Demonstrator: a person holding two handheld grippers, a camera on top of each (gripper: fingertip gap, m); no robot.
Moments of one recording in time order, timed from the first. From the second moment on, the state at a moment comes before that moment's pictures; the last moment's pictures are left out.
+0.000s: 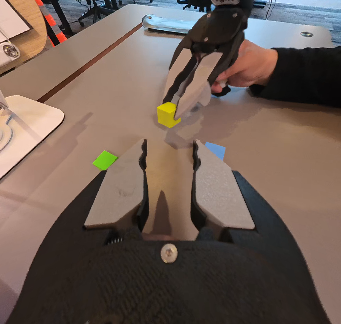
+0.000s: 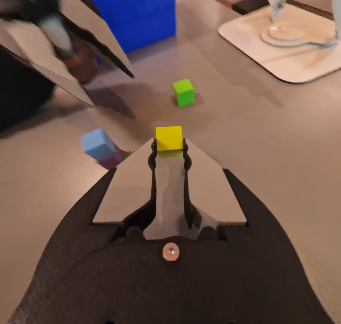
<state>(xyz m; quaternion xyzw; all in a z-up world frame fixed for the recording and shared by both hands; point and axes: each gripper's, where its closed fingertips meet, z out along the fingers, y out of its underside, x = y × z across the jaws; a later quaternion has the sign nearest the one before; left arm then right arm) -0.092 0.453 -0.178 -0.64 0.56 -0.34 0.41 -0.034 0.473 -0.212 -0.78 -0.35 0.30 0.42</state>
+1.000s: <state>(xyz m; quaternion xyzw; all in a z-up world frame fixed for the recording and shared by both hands) -0.069 0.397 -0.148 -0.42 0.67 -0.22 0.57 -0.067 0.401 -0.148 -0.67 -0.31 0.60 0.32</state>
